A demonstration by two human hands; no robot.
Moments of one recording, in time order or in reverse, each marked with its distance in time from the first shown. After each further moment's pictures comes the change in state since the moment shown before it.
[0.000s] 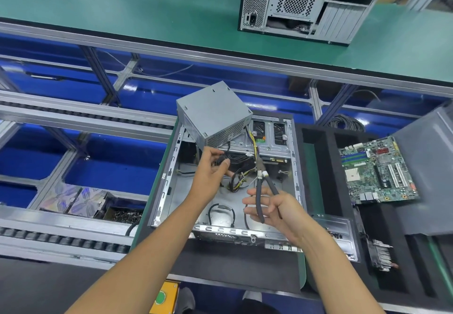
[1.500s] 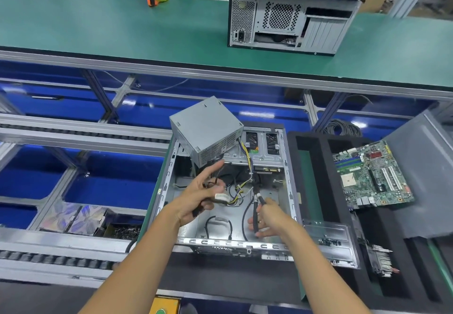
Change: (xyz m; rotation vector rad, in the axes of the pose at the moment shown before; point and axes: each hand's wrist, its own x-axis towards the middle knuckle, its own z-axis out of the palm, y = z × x) left_hand -0.006 0.019 -0.037 -0.397 -0.477 -0.422; right_hand 0.061 0.022 -0.022 -0.355 0.268 0.198
